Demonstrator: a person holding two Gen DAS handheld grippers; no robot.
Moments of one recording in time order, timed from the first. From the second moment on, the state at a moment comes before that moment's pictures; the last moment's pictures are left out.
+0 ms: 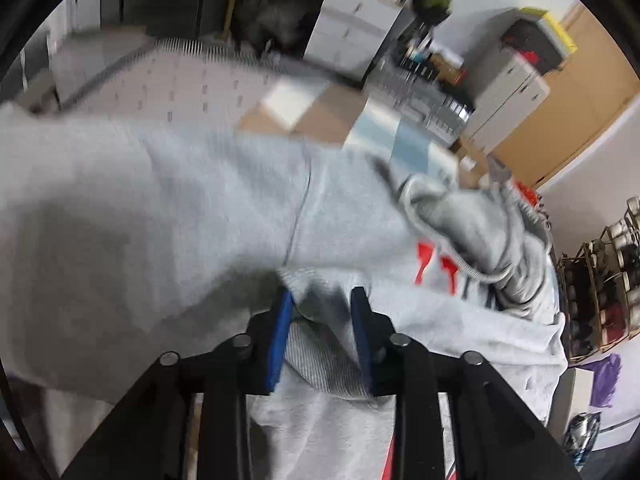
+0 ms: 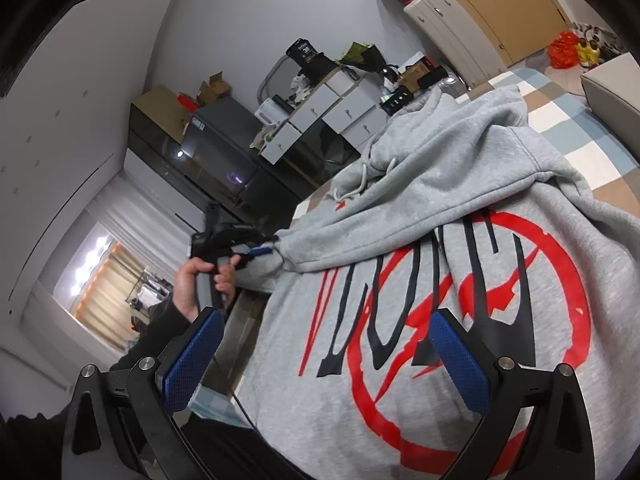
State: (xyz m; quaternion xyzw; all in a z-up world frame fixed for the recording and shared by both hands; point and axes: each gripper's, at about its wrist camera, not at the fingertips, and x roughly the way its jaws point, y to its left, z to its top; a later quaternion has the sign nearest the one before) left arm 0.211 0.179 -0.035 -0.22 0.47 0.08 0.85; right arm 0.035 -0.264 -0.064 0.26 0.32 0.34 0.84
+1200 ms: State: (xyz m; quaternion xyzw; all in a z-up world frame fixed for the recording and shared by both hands) left arm 0.052 0.217 0.033 -0.13 0.37 0.03 0.92; right arm 0.030 -0.245 -0.062 0.22 0.33 0.34 0.85
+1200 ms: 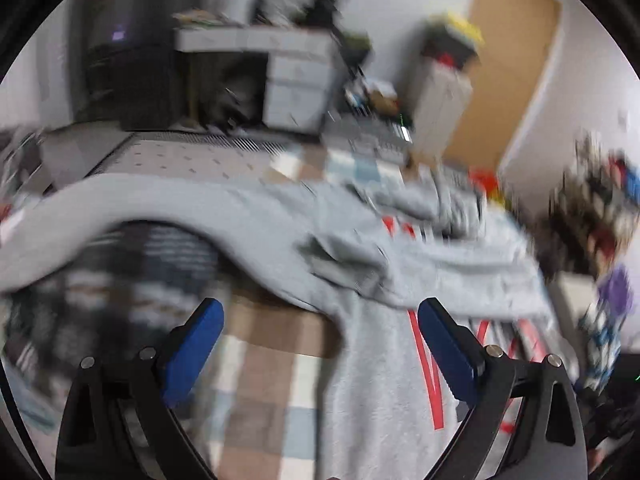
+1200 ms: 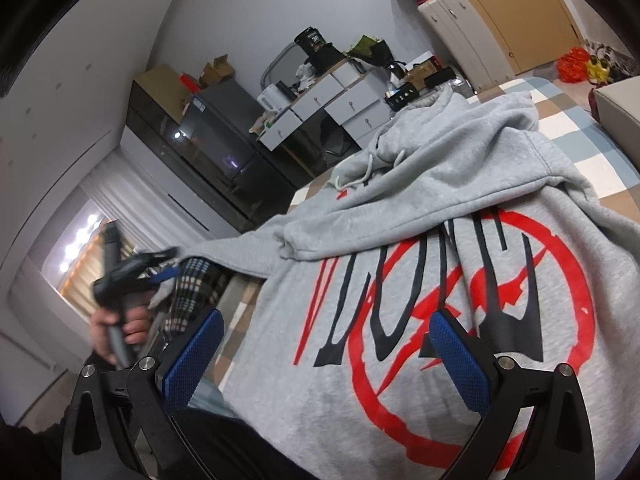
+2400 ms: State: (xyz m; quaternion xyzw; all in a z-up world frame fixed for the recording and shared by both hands) left arm -0.001 0.443 0.031 -0.42 0.20 0.19 0.86; right arm 0.033 -0.200 -0.076 0.17 0.36 0.33 0.86
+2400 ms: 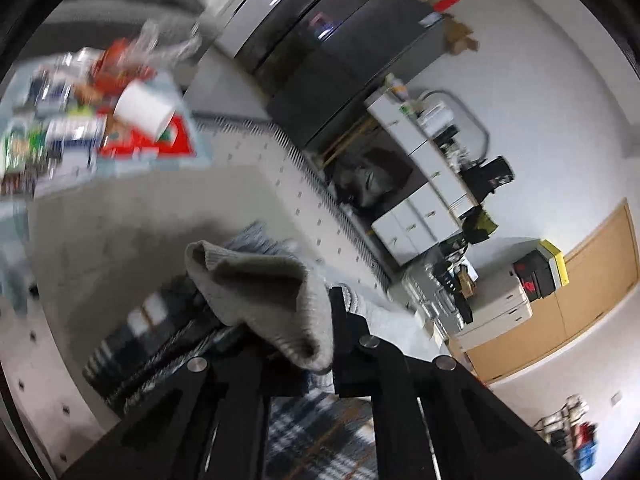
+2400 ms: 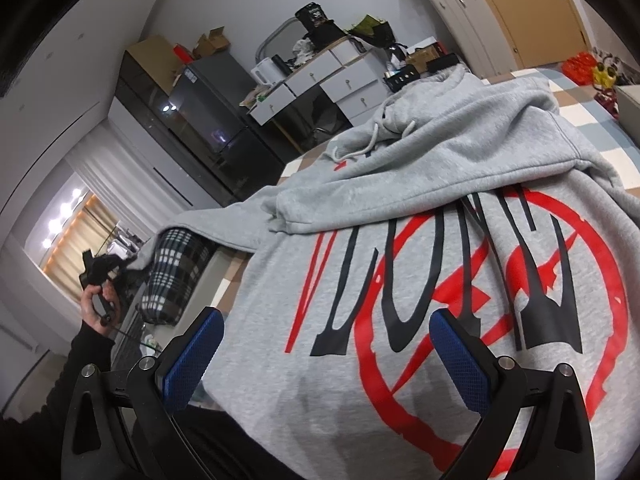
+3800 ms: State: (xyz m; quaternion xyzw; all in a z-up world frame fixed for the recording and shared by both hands) left arm 0.069 0.297 0.200 -0.23 0.18 -0.12 0.95; right arm 0.121 0.159 0.080 0.02 0.25 0.48 0.84
